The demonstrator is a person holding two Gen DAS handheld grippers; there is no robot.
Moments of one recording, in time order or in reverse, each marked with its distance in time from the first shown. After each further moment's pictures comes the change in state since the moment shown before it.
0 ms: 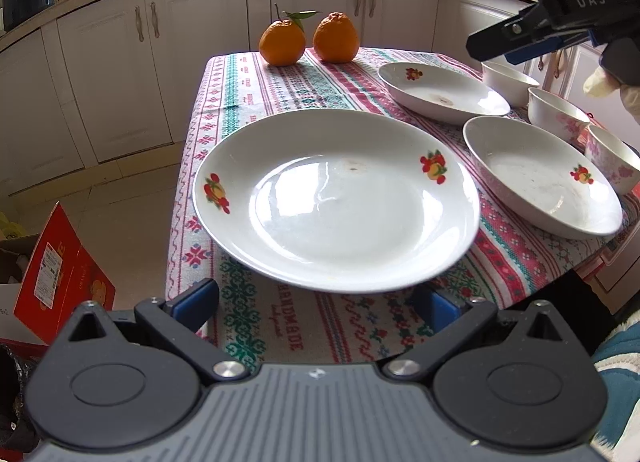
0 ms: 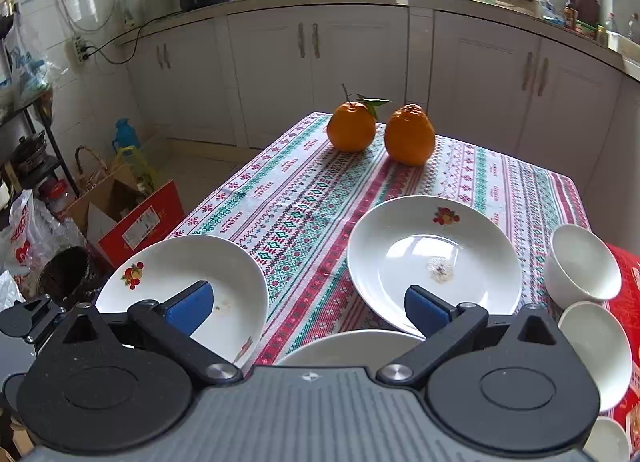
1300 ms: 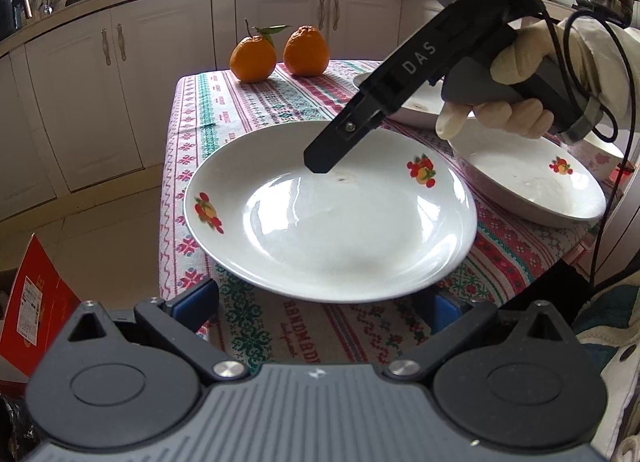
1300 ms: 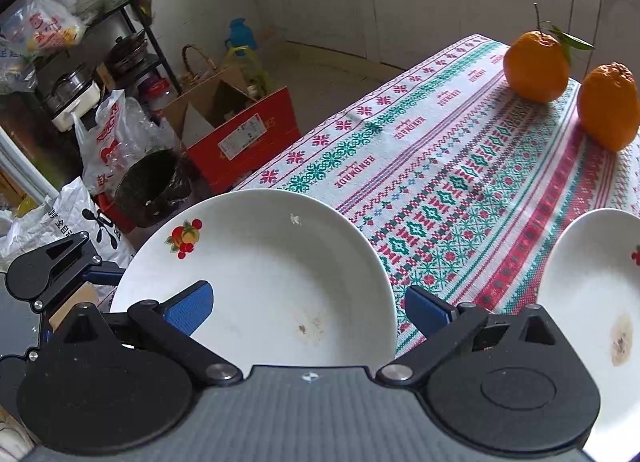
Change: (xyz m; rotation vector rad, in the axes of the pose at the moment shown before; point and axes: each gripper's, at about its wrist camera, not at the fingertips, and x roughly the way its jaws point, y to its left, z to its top) left arm 0.000 0.013 -0.003 0.083 -0.058 -0.098; right arm 0.131 0.042 0.026 -0.187 0.290 0.378
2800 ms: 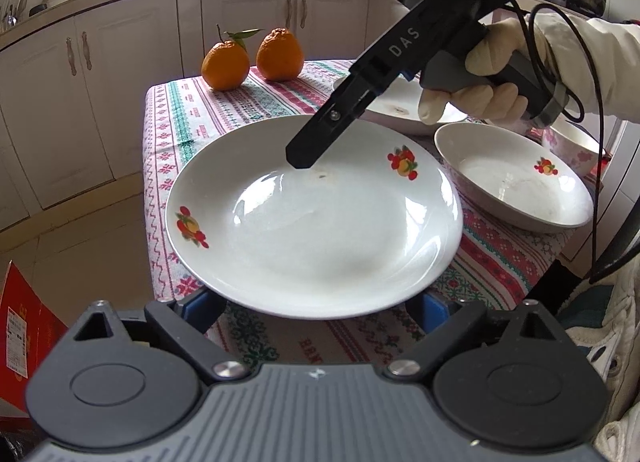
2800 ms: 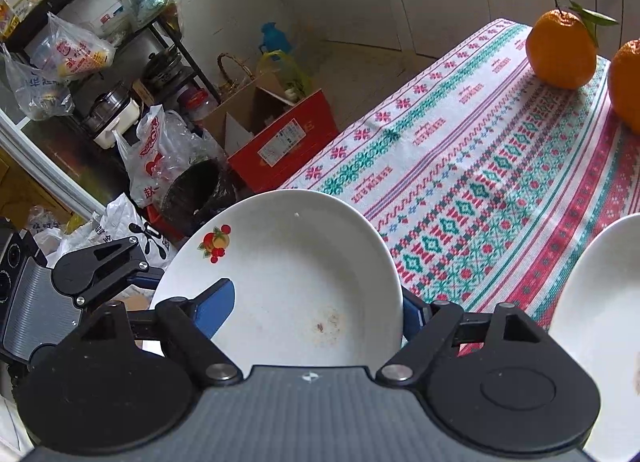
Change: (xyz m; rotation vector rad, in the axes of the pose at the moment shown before) left arm 0.012 0.017 0.022 0.069 0.019 -0.092; right arm -0.003 -0.028 0.018 0.062 -0.001 0.162
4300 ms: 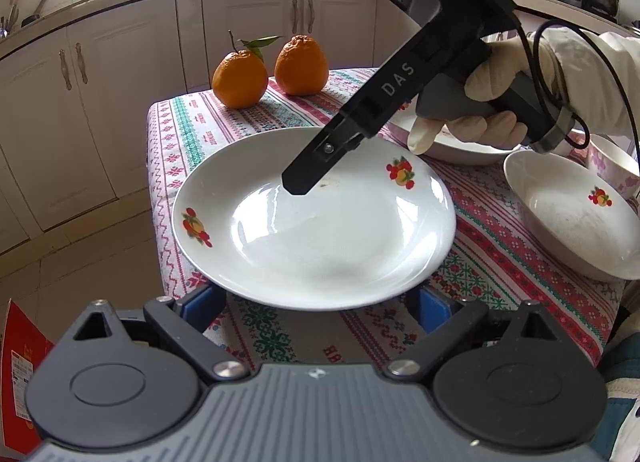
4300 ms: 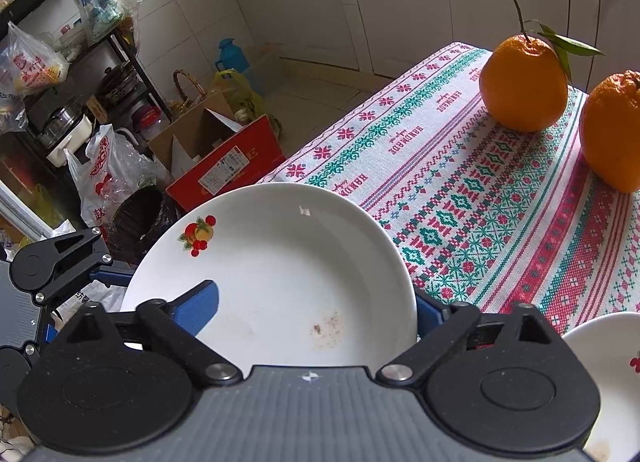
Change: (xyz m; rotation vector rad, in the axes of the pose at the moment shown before) left arm 0.034 0.032 0.036 0.022 -0.011 0.010; right arm 0.024 -0.042 0.040 -0.013 -0.052 -0.133
